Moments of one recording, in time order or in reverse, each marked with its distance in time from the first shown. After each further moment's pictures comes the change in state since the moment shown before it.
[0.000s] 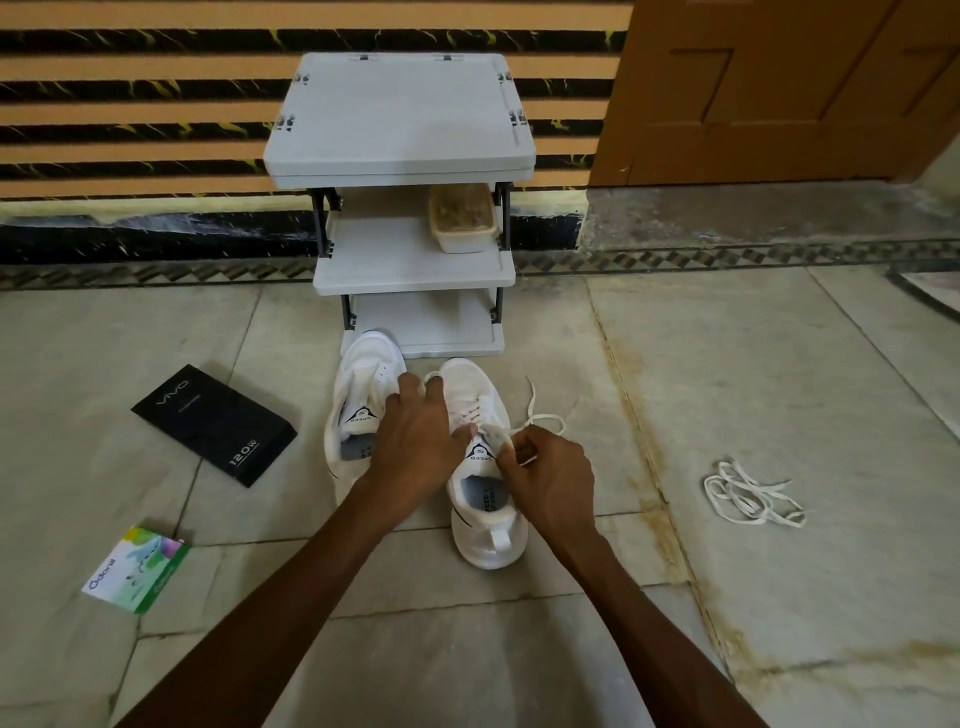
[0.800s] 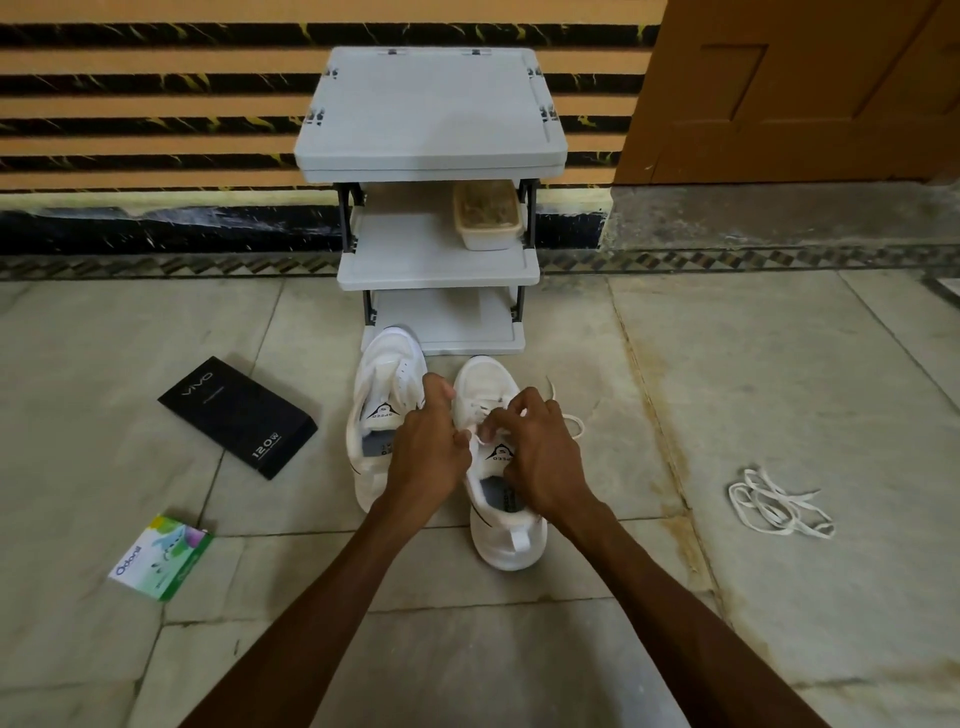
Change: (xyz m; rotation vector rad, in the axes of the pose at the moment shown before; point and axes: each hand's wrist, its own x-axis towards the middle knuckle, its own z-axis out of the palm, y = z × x) left_hand -0.015 -0.006 0.001 -0.403 0.064 -0.074; right_hand 0.024 -0.028 0.009 -0.203 -0.243 -0.303
